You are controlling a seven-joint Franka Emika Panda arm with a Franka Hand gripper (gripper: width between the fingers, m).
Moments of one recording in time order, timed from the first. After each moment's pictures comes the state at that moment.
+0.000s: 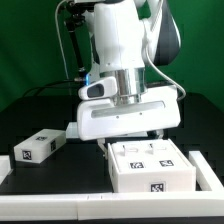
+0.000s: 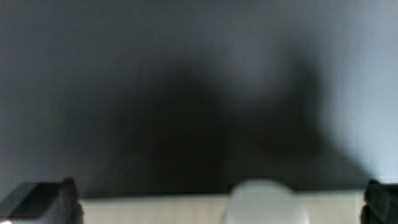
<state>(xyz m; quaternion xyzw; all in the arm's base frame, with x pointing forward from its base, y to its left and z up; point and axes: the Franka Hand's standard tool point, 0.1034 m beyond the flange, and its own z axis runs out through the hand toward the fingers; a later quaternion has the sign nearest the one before) 0.500 0.027 0.012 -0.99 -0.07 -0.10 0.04</state>
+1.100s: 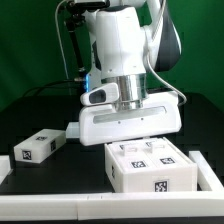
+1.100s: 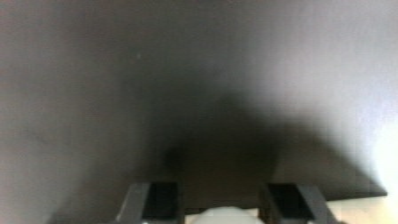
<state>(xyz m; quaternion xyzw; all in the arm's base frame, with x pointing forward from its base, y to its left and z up) 0.502 0.029 0.005 -0.99 -0.07 -0.11 0.04</state>
